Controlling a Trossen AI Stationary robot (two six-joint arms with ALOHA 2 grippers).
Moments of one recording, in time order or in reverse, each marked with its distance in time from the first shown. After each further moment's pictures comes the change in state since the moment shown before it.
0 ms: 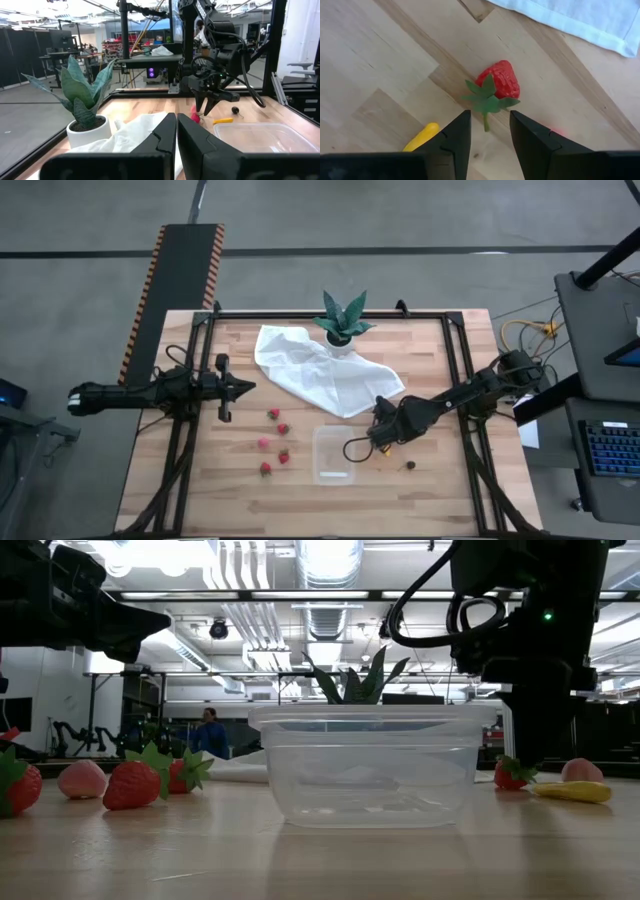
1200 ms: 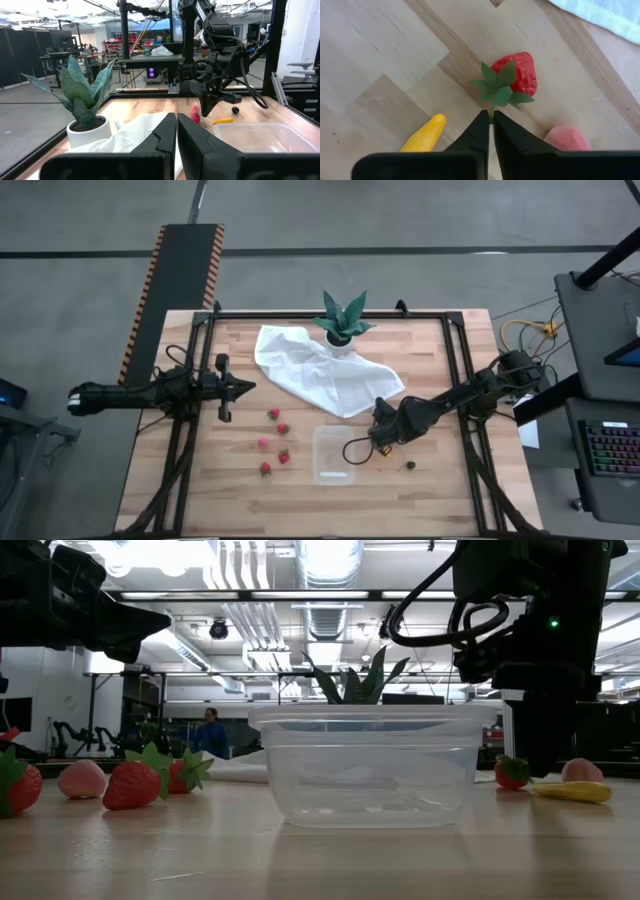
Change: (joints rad) left arm 0.000 0.000 0.000 0.000 0.000 0.000; right arm 0.000 0.000 -0.034 0.060 -0.050 -0.053
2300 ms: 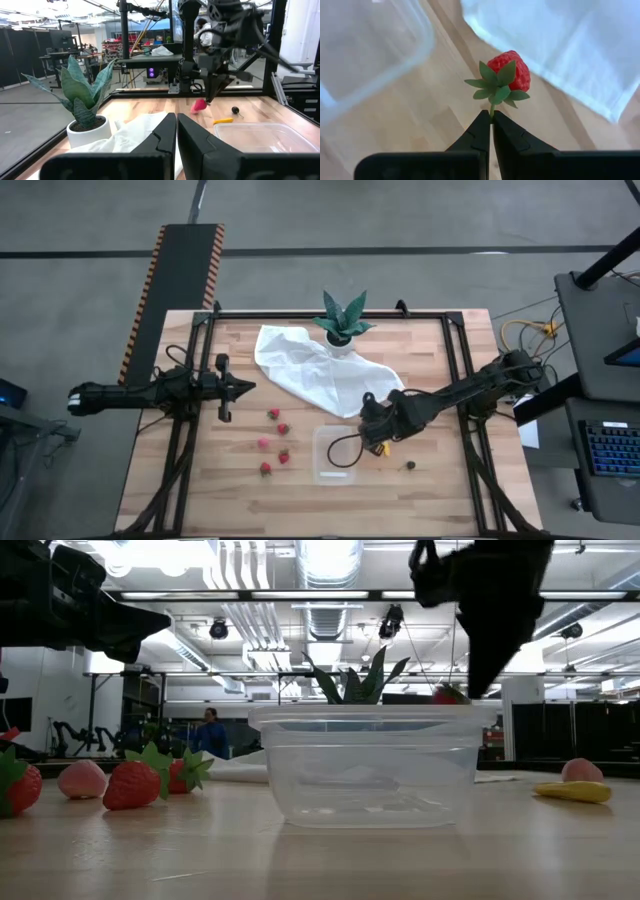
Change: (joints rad) left arm 0.000 0.000 0.000 0.000 0.000 0.000; right arm -0.003 -0.005 0.289 -0.160 0.087 -0.219
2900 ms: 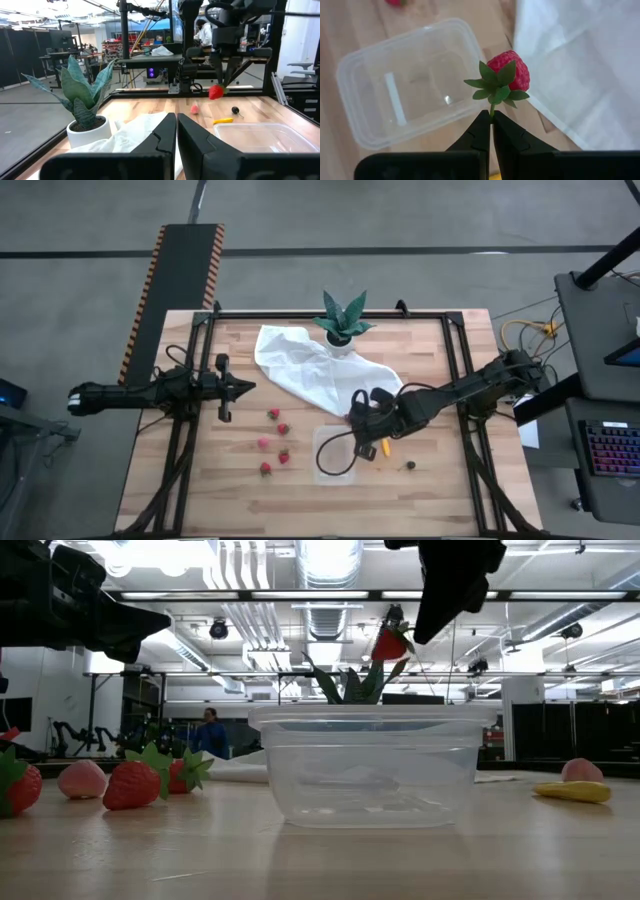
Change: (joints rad) left arm 0.000 0.000 0.000 0.000 0.000 0.000; right arm 0.000 0.000 0.139 0.093 -0.013 -0.222
